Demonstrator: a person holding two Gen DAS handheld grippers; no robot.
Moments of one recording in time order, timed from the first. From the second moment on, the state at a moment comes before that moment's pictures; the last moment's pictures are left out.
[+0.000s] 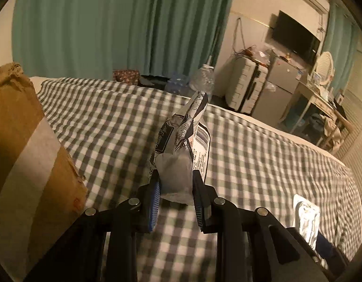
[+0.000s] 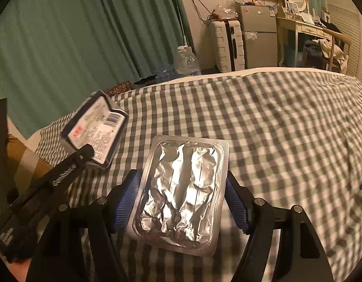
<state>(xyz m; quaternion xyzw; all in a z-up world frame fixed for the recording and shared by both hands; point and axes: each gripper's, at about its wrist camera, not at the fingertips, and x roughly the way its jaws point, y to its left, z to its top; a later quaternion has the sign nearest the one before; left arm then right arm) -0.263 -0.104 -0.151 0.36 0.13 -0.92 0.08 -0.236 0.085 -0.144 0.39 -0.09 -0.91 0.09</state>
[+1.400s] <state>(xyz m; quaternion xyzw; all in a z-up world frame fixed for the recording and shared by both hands) -0.014 -0.261 0.024 0.29 0.19 -0.93 0.14 -0.054 -0.040 0.036 0.32 -0.06 -0.89 0.31</state>
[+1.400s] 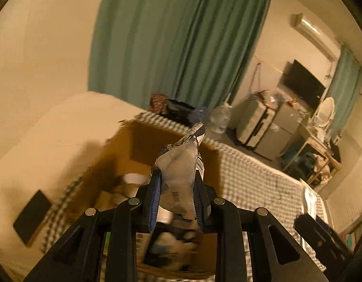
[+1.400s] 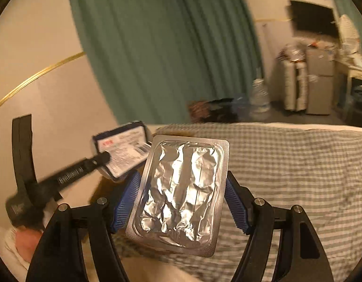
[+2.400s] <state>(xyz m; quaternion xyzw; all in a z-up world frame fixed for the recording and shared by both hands) 0.019 -0.229 0.013 0.30 0.13 -0.94 0.10 -0.022 0.002 0.041 0.27 0.06 -0.95 0.15</state>
